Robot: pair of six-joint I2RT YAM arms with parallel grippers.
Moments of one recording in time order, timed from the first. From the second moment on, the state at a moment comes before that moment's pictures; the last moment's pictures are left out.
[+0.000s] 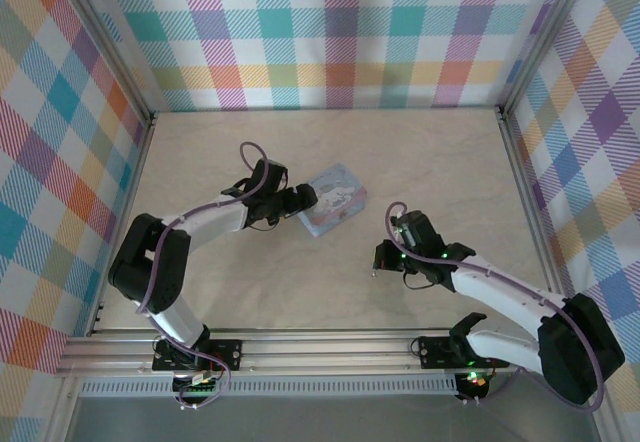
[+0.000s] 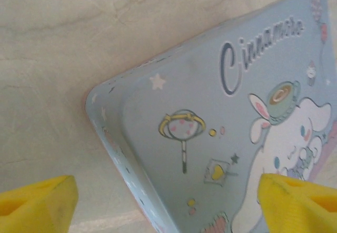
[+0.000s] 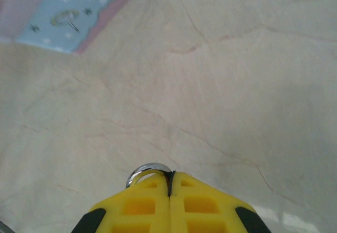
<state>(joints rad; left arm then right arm) -0.48 1.64 0.99 -0.22 0.18 -0.79 0.63 1.08 0.50 -0.33 -0.15 0.70</state>
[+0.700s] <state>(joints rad) -0.47 1.14 0.83 -0.24 0.11 -0.71 0.77 1.31 0.65 -0.59 -0.02 0.64</state>
